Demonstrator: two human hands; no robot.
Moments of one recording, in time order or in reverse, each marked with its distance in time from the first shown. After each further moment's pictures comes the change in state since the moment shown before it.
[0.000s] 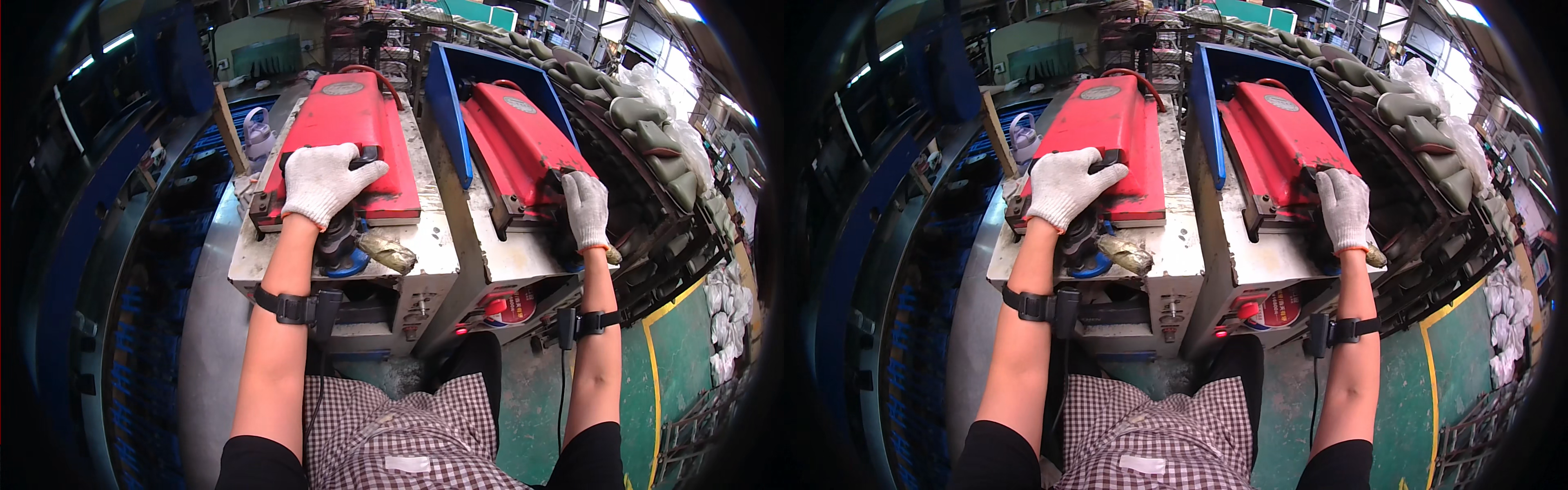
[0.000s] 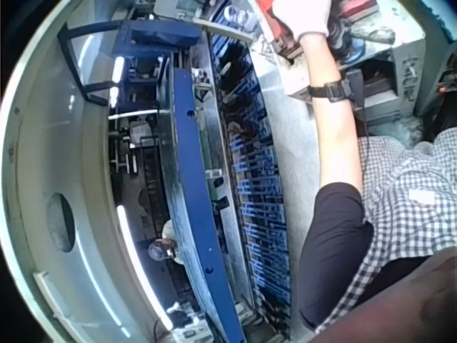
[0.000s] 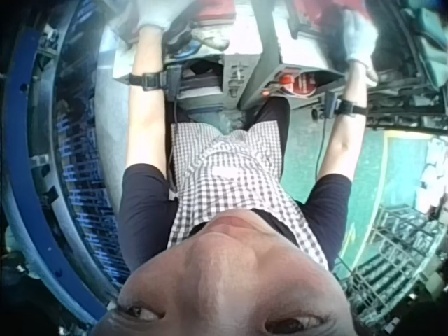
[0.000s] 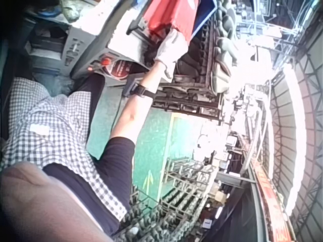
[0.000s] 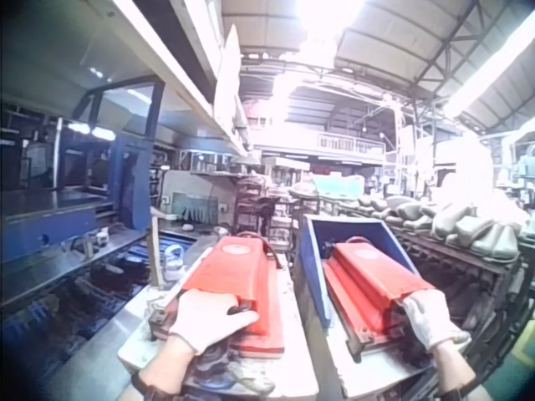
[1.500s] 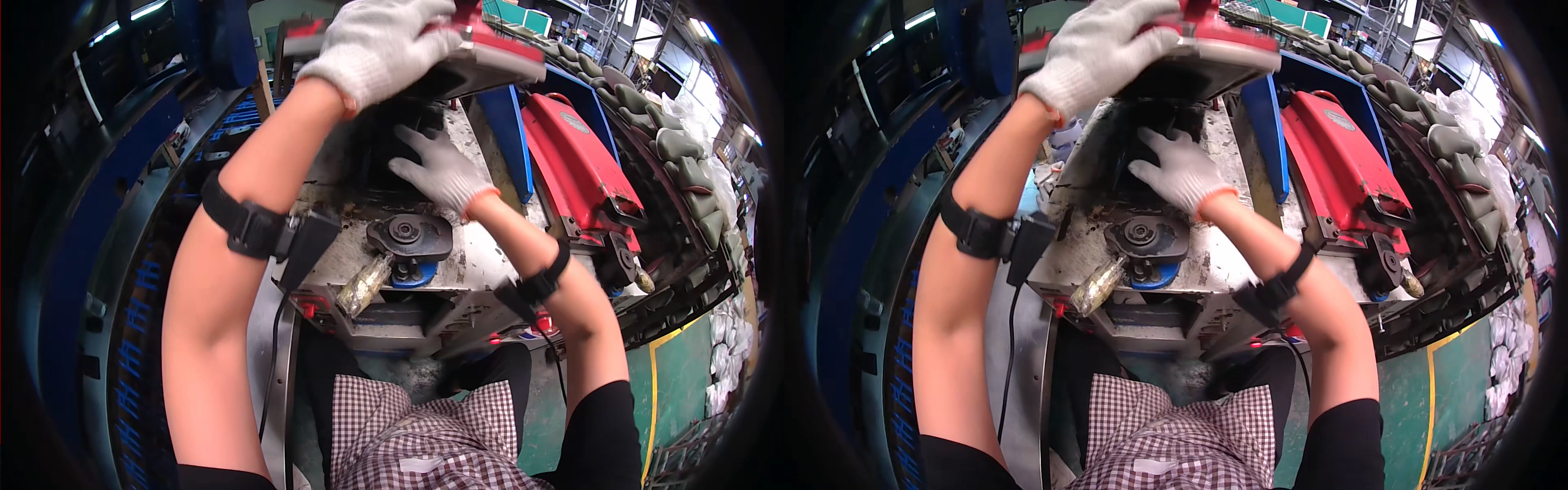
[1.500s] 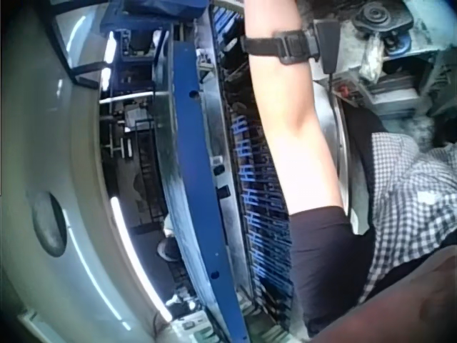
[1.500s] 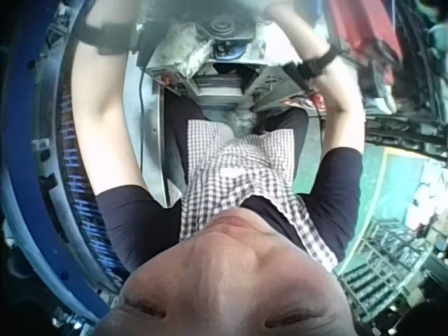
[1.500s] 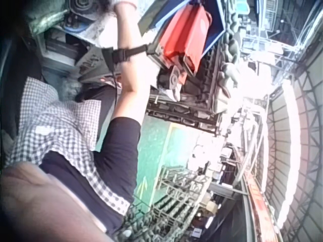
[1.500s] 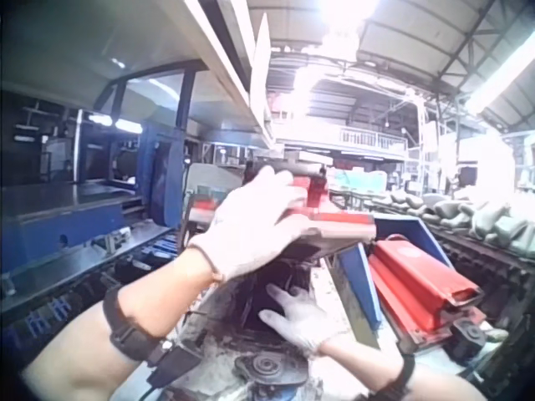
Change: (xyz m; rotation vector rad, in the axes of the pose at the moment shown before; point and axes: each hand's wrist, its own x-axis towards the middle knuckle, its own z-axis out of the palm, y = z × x) left_hand 0.096 -0.046 -0.107 -0.144 0.411 0.448; right_hand 0.095 -0.331 0.118 0.462 -0.639 -0.070
